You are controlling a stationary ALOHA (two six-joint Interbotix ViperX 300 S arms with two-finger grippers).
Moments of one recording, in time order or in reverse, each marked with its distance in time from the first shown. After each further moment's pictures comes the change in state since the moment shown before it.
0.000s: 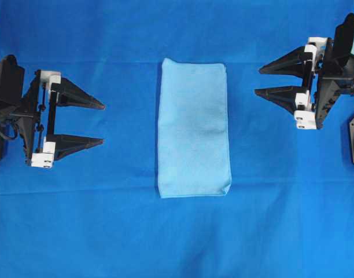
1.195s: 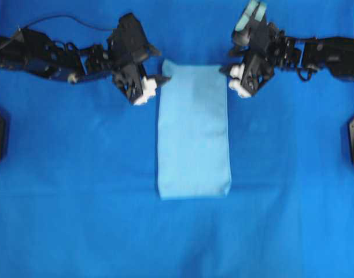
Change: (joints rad) left arm 0.391 0.815 -0.451 0.002 -0.038 0.127; right arm -0.216 0.683 -0.310 -0.103 0.066 -0.028
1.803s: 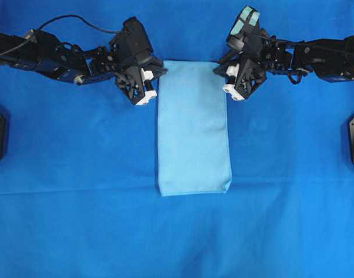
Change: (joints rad) left arm -0.006 0.080 -0.006 0.005 -0.031 0.005; right arm 0.002 0.104 -0.011 0.015 -0.049 0.008
